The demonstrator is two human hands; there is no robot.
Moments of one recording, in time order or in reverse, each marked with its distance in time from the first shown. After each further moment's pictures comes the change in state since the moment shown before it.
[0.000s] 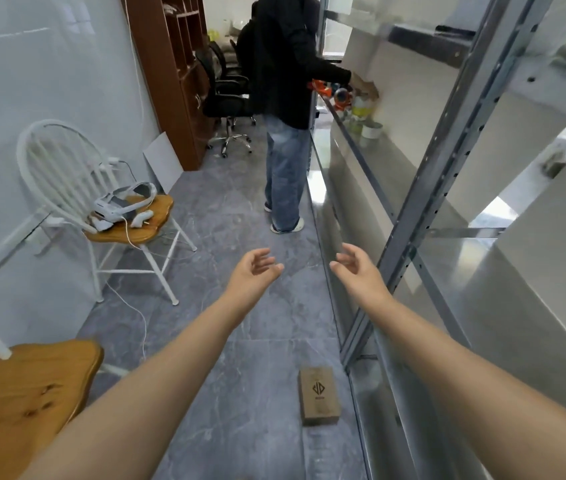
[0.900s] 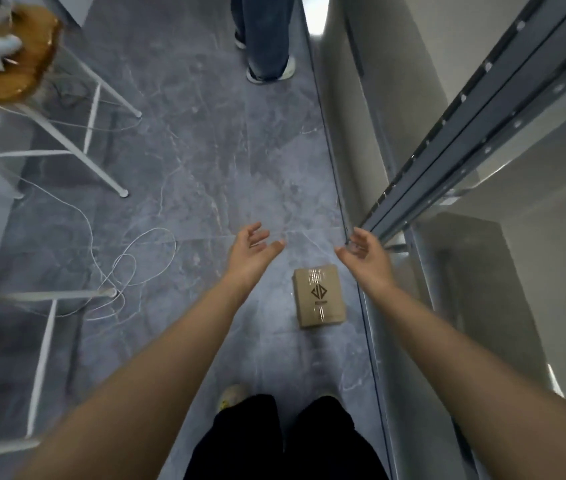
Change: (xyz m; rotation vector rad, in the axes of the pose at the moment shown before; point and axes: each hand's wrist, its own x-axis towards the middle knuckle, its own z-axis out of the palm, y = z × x) left_hand 0.147 -0.344 0.098 -0.022 0.010 -0.445; right_hand 0.124 0.376 0.091 -0.009 0.056 0.416
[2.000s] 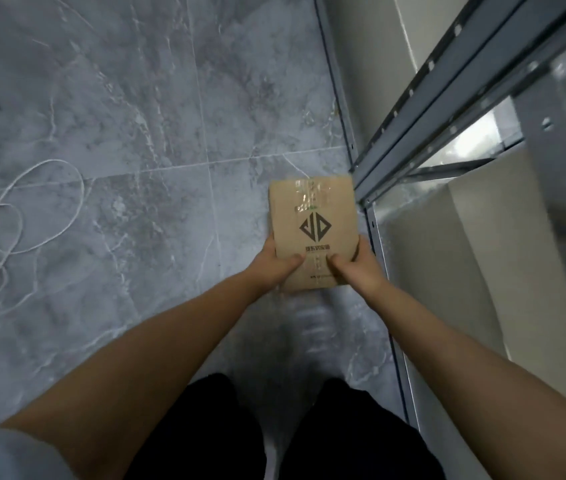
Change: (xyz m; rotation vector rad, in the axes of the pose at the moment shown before) left_hand 0.159 -0.272 0.104 0.261 -0.342 -0.223; right_hand 0.137 0.293 0.077 -0.096 -0.088 0.237
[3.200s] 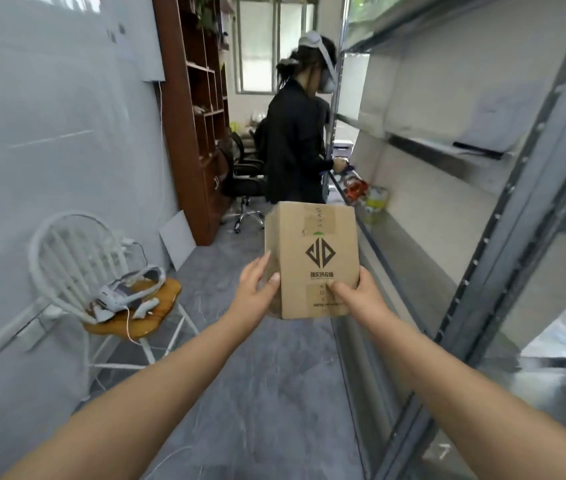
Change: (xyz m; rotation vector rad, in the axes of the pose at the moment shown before) left_hand -0.560 0.535 -0.246 0.080 0.575 0.949; right_hand -0.458 -0.669 -0.196 0.232 0.076 -0.768
